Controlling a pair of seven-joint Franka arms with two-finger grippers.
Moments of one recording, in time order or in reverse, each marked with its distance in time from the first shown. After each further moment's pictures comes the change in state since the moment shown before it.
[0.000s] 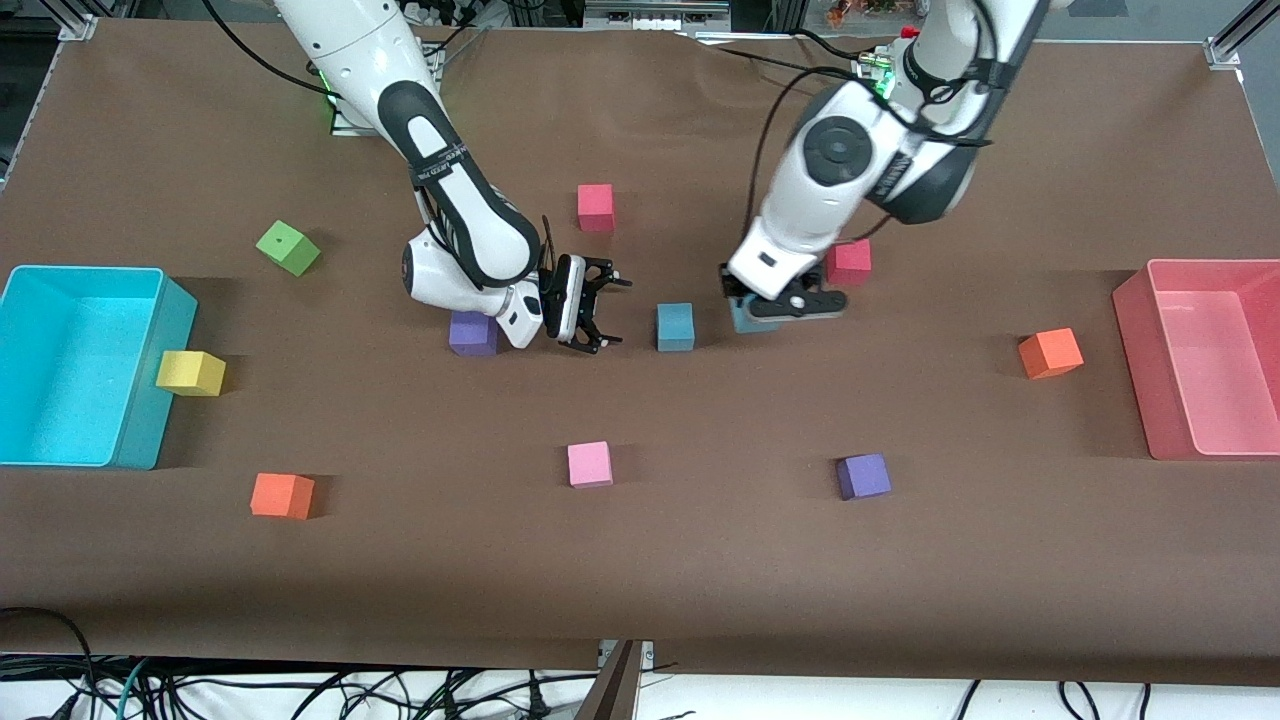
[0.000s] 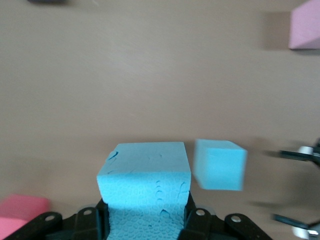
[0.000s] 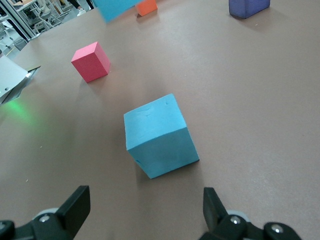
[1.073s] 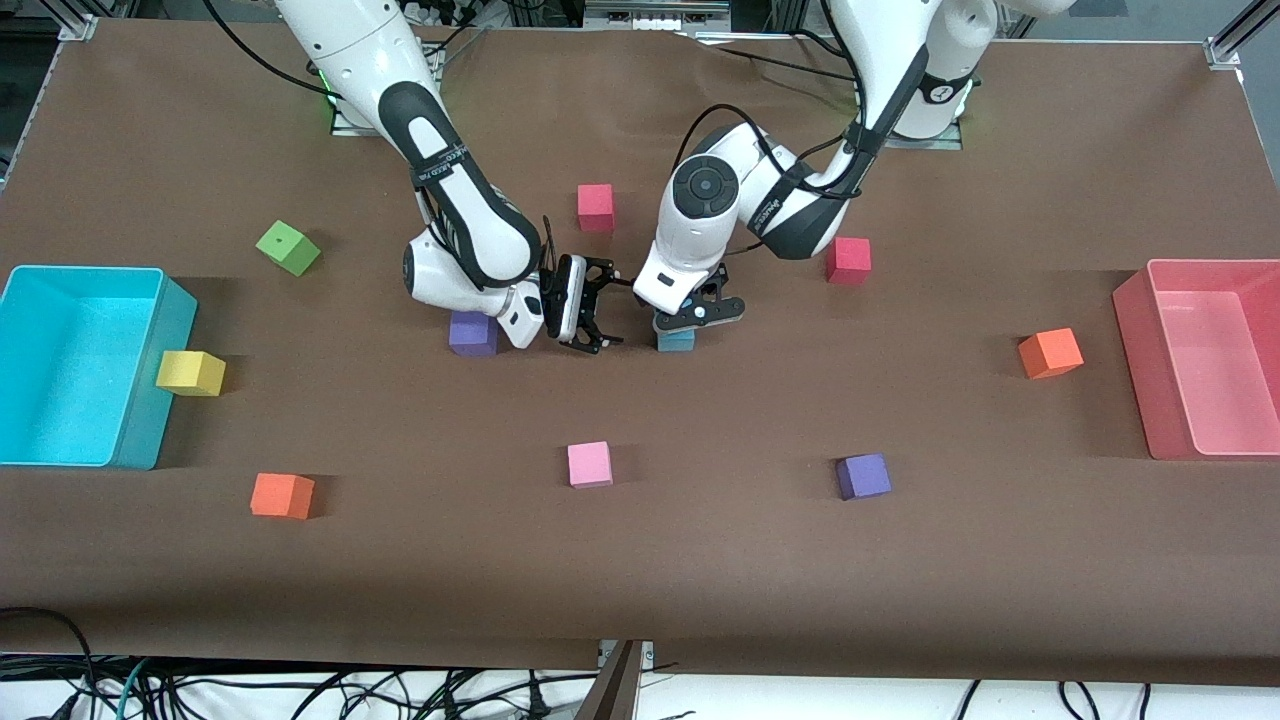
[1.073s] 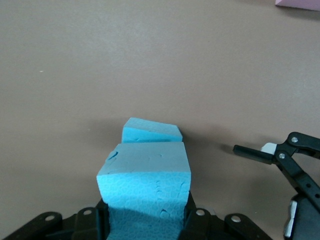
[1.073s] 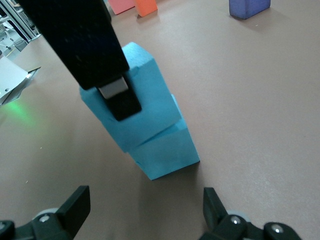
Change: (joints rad) left arm -0.117 0.258 -0.001 0.193 0.000 0.044 -0.194; right arm 0.000 0.003 0.002 0.003 0.004 0.000 -0.002
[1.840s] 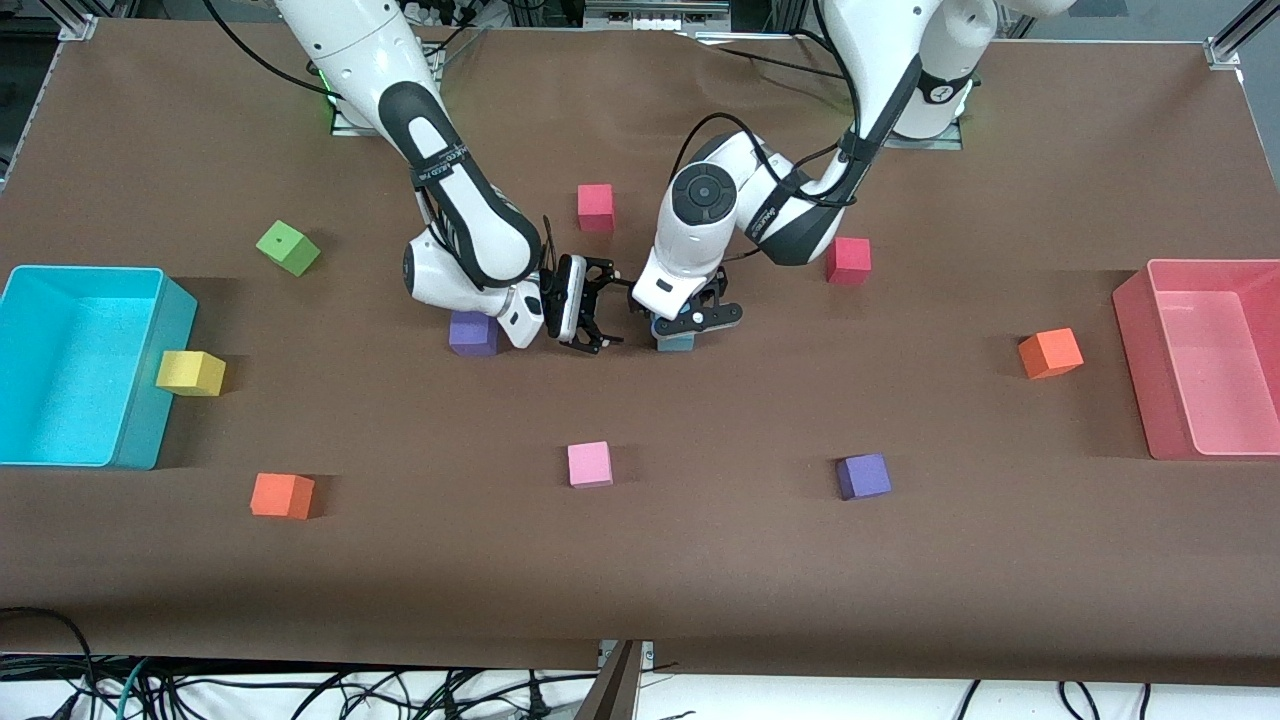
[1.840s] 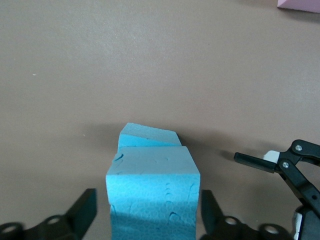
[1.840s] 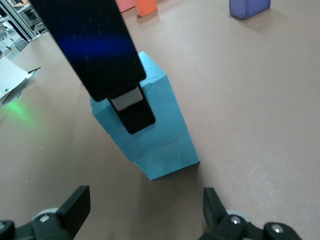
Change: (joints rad) left arm -0.007 0.016 0.013 0.006 0.000 0.013 0.000; right arm 0.000 0.000 0.000 0.000 0.000 0.000 0.000
